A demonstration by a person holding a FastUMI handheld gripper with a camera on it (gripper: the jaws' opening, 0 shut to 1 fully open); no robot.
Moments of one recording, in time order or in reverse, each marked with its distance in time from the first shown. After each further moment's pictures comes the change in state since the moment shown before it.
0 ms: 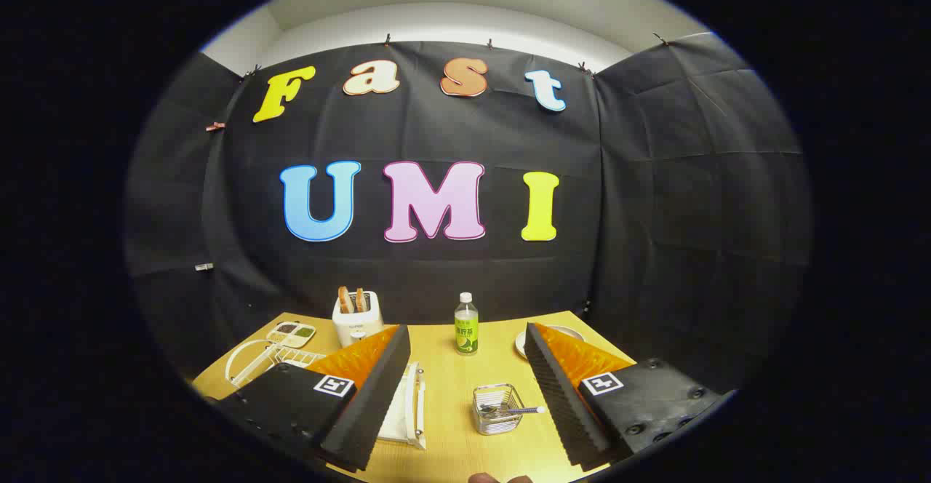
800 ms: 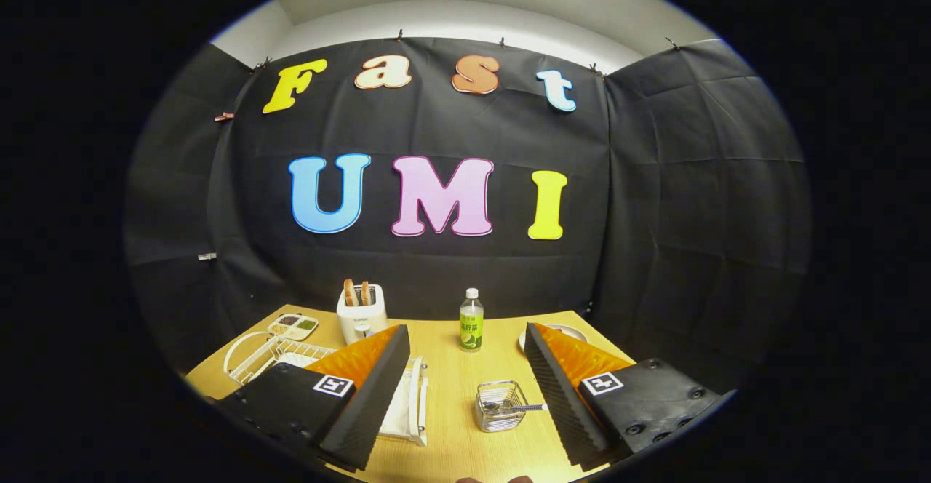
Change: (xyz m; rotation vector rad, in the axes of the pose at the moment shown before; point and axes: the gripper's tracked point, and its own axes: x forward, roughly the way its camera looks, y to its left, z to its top) arm -0.002 0.017 -0.008 -0.027 0.017 0.031
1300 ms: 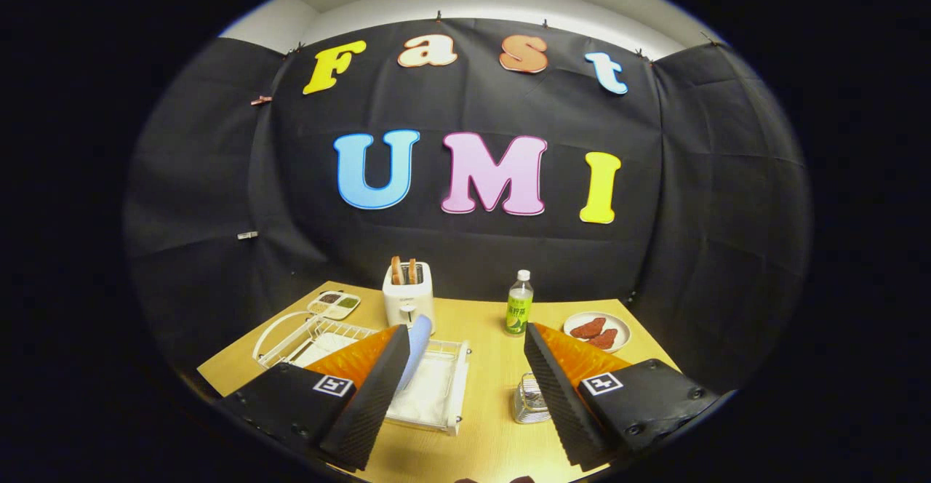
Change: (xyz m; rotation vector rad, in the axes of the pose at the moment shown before) arm 0.011 0.058 -0.014 -0.036 0.104 0.186
